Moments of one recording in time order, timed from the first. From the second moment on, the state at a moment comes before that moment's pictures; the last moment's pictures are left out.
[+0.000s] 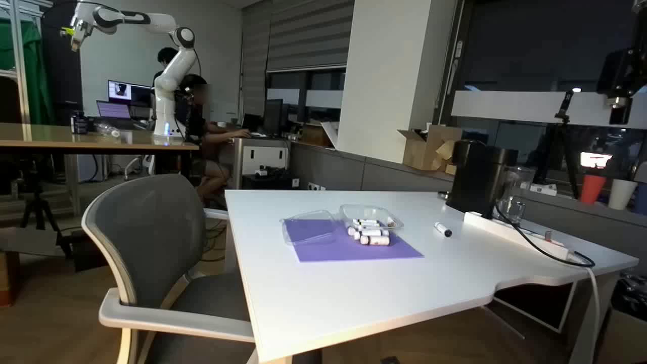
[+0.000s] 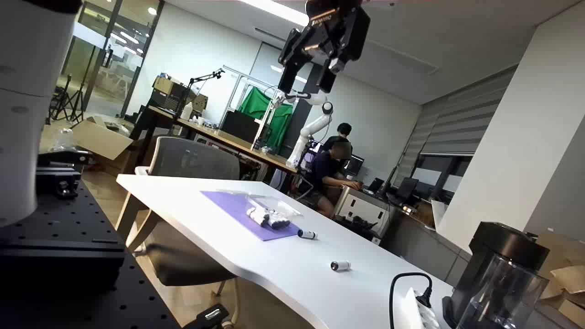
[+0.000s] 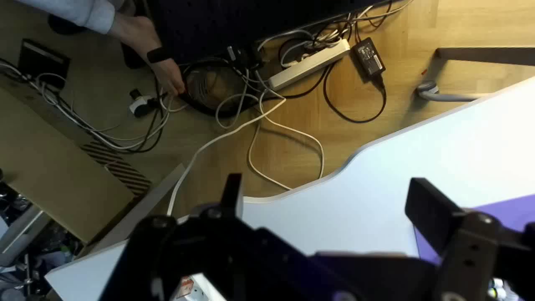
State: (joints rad) arm -0.31 -0.76 -0.21 -2.72 -0.26 1.97 -0.07
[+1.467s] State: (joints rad) arm -0.19 -0.26 -0.21 -2.52 -0.20 2.35 -0.17
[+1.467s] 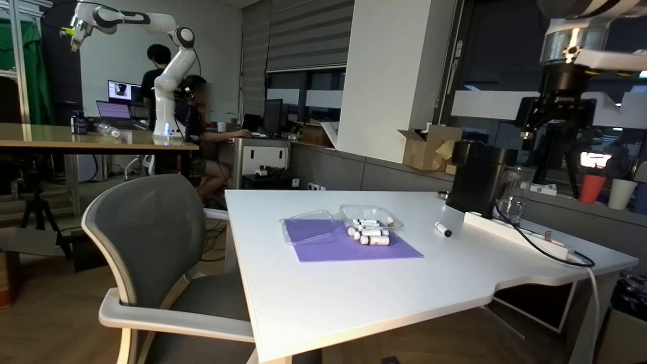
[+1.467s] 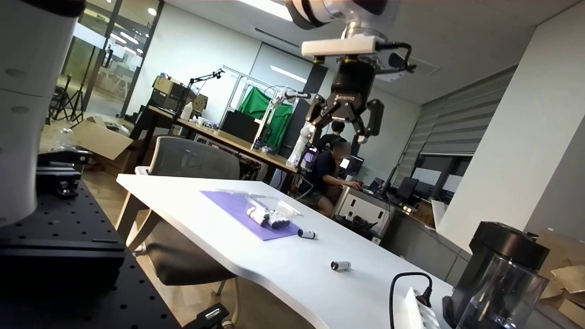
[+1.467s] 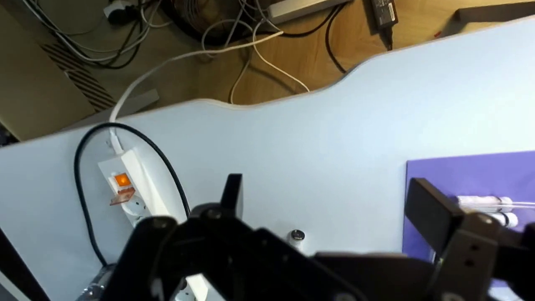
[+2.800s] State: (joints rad) arm -0.17 0.21 -0.18 -2.15 -0.13 2.45 -0.06
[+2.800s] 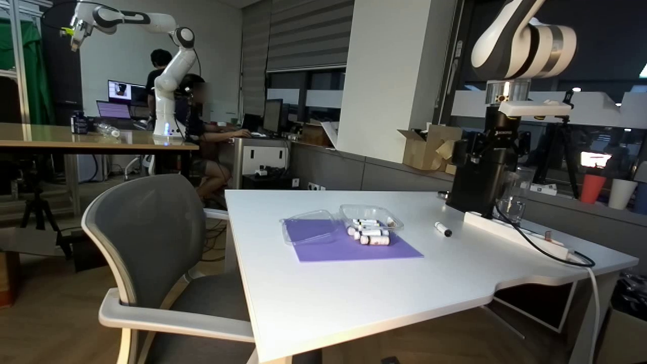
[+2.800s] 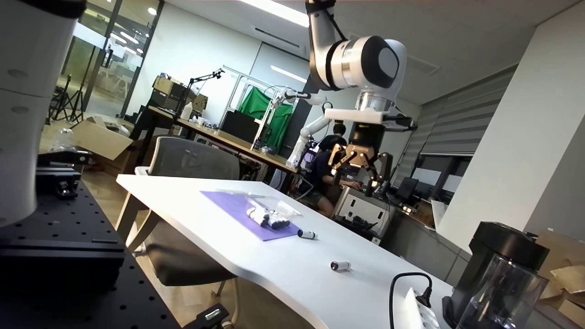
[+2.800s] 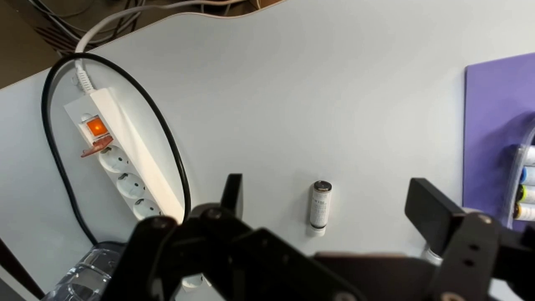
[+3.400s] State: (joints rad) arm -0.12 0.50 -0.14 -1.86 -0.06 2.56 0.02
